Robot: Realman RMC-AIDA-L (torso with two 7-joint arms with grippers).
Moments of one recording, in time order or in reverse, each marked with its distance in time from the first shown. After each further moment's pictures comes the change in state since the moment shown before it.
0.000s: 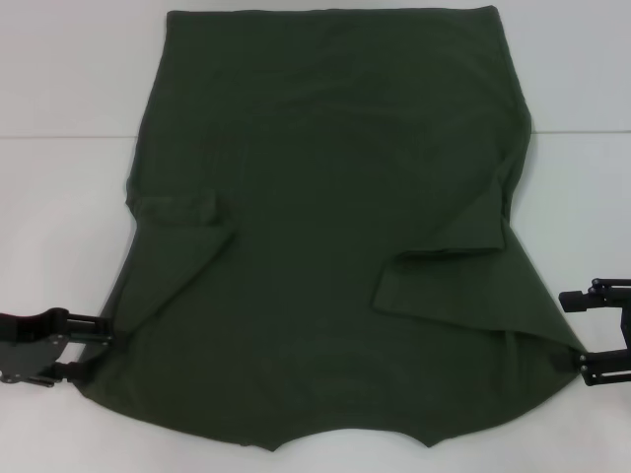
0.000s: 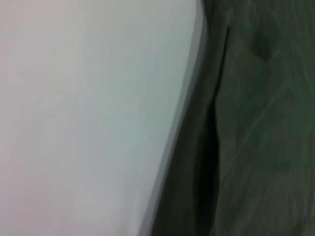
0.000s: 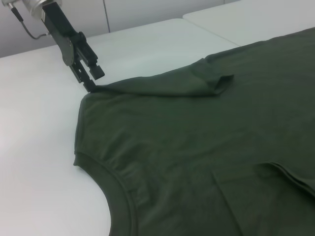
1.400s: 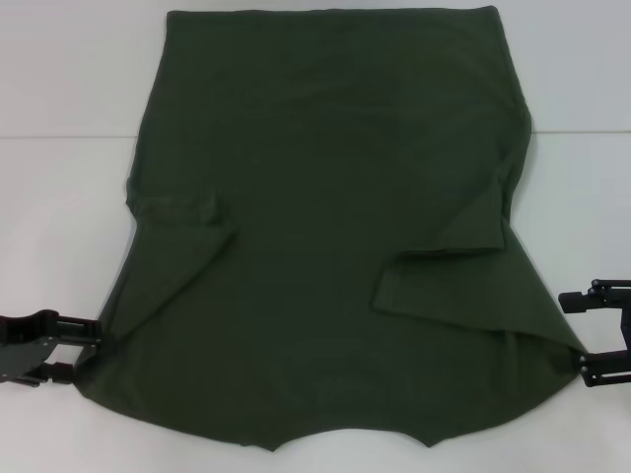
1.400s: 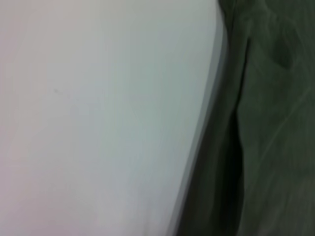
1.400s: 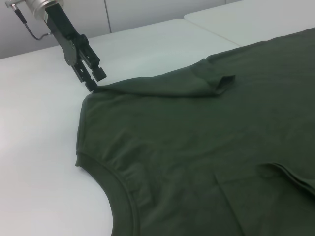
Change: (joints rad) left arm 0.007 -0.001 0.033 0.023 0.012 -0.031 -0.009; right arm 0.000 0.000 0.000 0.000 0.000 -0.004 0.003
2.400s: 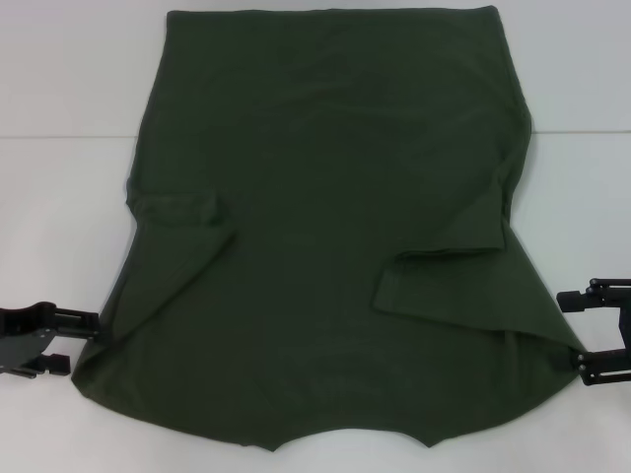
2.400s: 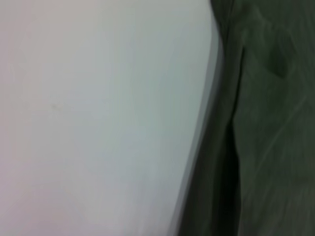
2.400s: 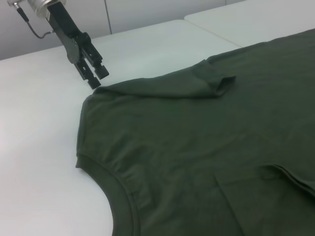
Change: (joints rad) left arm -0.006 0.001 0.001 0.017 0.000 0.001 -0.002; right arm 0.003 0.001 0.000 0.000 0.000 0.000 0.003
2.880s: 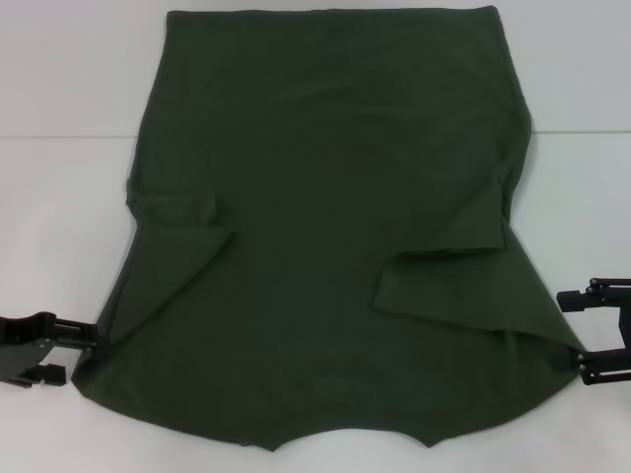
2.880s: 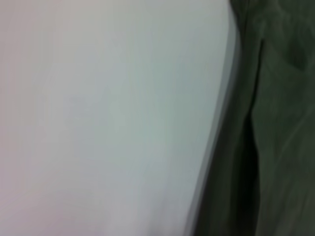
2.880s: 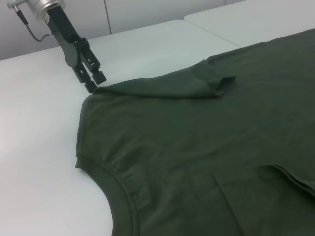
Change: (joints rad) left arm -0.001 -0.003 0.031 -0.004 0.026 -0.019 -0.022; right arm 0.000 0.000 0.000 0.000 0.000 0.001 0.000
